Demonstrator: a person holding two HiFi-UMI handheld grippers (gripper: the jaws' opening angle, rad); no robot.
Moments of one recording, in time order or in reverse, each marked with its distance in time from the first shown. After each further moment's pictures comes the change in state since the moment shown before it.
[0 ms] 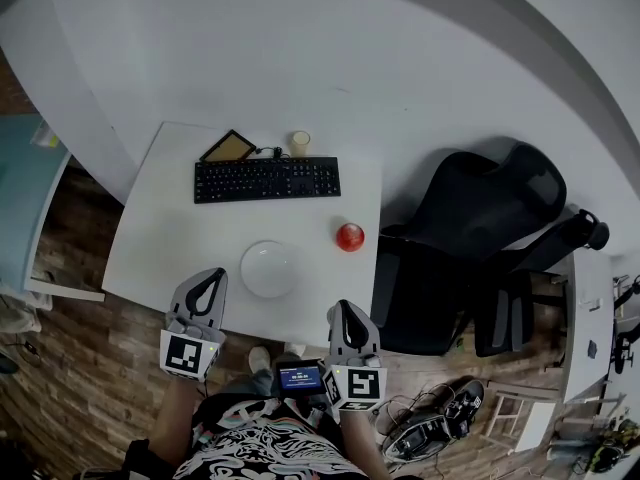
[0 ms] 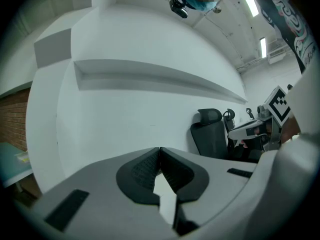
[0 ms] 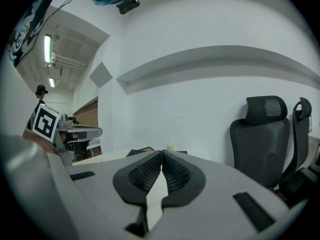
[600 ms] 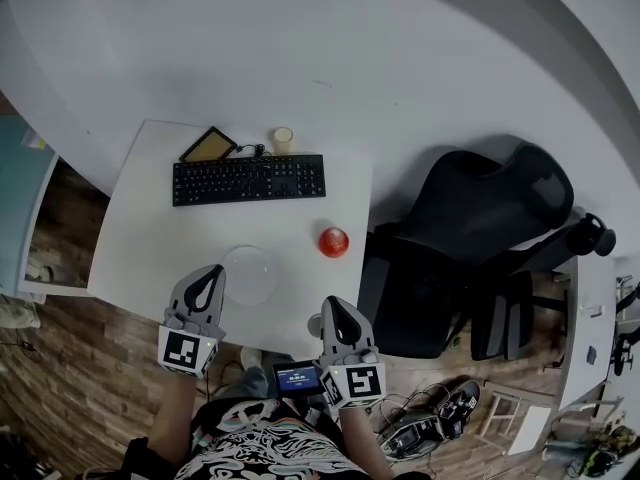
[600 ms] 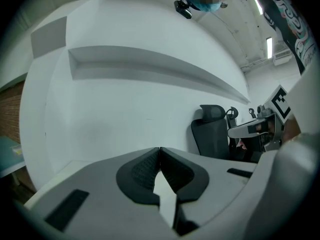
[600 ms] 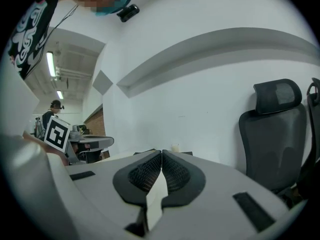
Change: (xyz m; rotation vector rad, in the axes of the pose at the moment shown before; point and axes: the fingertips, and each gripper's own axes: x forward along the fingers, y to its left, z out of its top) left arm 0.067 -0.026 -0.020 -0.006 0.079 -0.011; right arm 0.036 -0.042 -0.003 0.065 -0.003 0.152
